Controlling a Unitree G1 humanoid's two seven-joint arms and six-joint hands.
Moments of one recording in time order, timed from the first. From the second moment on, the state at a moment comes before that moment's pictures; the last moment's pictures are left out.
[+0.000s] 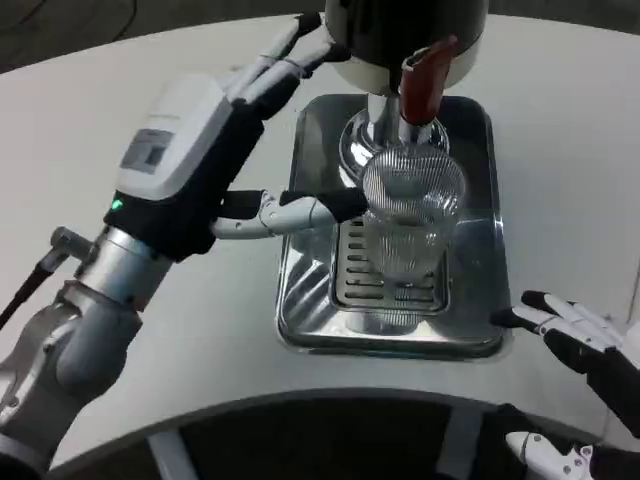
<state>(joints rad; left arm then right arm) -0.66 0.54 -0.14 0.42 0.52 -0.67 0.27 0.36 -0.37 -0.18 -1.00 -0.60 0.22 0.59</state>
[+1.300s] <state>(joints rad) -0.70 0.51 0.01 0.00 -0.27 -0.11 -0.56 0.34 -0.37 -0.15 -0.97 -0.60 0.22 0.54</state>
